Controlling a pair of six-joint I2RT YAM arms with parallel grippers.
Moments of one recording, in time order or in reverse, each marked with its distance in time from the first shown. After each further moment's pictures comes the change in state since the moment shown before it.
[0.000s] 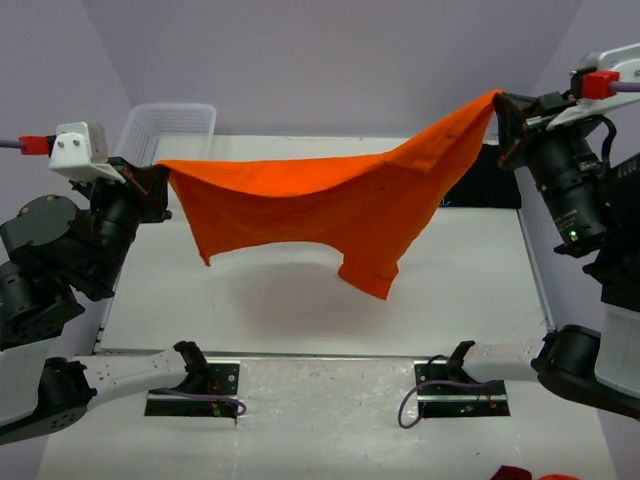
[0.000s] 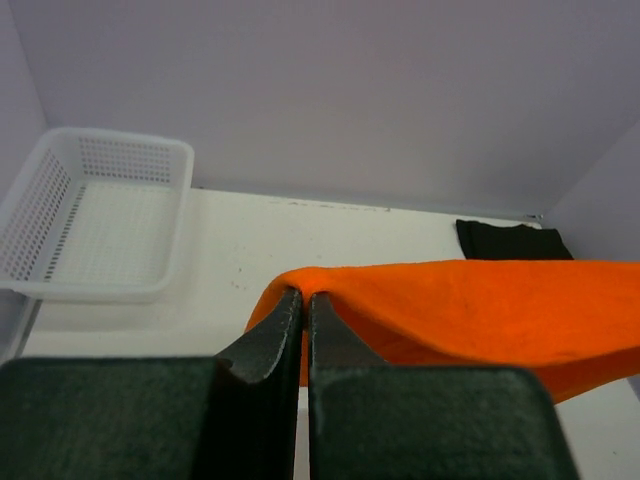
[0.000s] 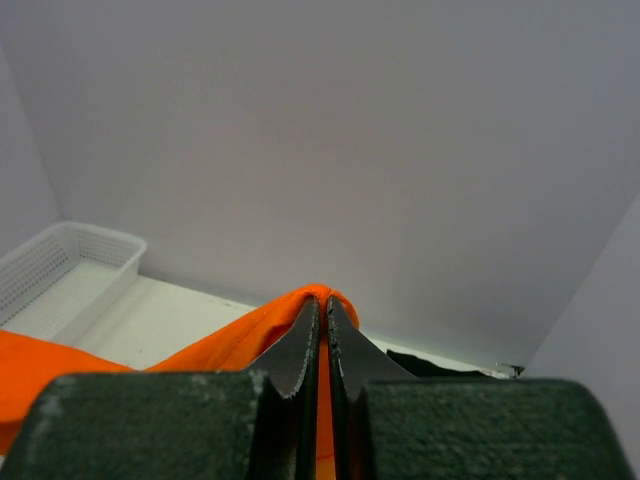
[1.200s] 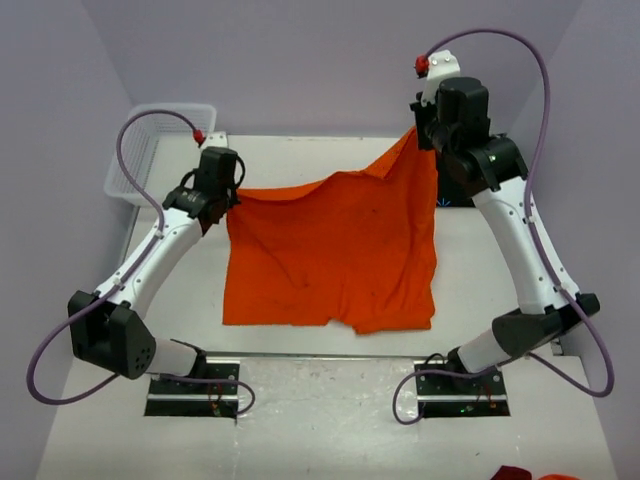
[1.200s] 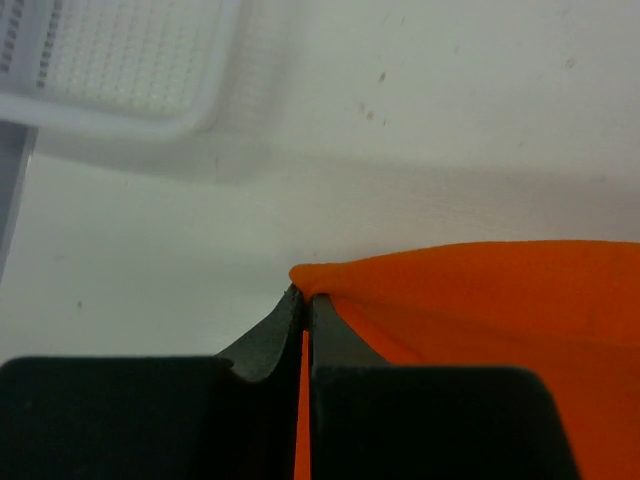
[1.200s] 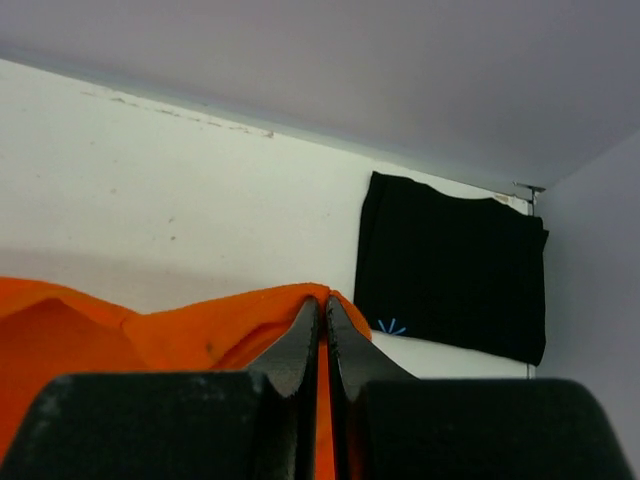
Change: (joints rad) left arm 0.594 0.431 -0.612 0.322 0.355 -0.058; right arm -0.488 0.238 -0.455 0.069 -0.325 0.158
